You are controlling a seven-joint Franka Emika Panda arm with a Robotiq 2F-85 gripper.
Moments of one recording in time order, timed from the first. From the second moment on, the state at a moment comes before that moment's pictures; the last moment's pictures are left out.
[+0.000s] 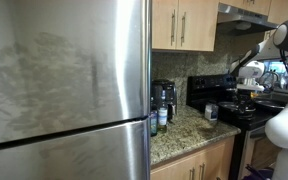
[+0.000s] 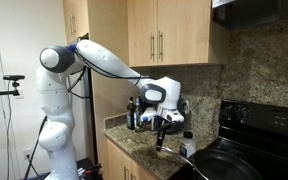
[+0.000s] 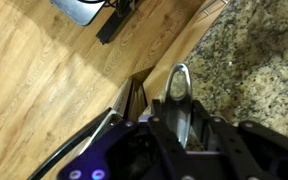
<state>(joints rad) -0.33 -0.05 -0.34 -2.20 0.04 1.99 0.17</state>
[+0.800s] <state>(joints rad) -0.34 0.05 -0.36 -2.21 -0.15 1.92 0.26</state>
